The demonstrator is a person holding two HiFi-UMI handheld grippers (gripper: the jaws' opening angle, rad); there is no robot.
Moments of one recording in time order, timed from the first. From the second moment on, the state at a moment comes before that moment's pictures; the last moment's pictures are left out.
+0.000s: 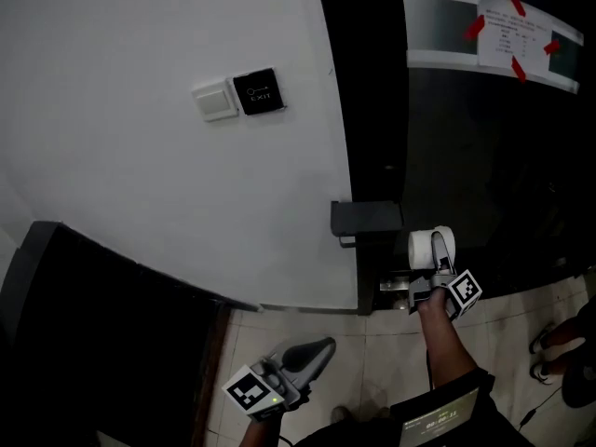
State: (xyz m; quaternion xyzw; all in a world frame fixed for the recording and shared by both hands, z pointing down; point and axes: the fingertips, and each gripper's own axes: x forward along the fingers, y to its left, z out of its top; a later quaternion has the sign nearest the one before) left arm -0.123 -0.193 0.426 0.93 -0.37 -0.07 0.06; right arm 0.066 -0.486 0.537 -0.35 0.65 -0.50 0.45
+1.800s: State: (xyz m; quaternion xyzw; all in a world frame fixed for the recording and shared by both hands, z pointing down) left arm -0.159 -0.185 0.406 0.91 -0.40 -0.09 0.05; right arm -0.082 -0.324 0.501 -0.13 0.86 -0.43 0.25
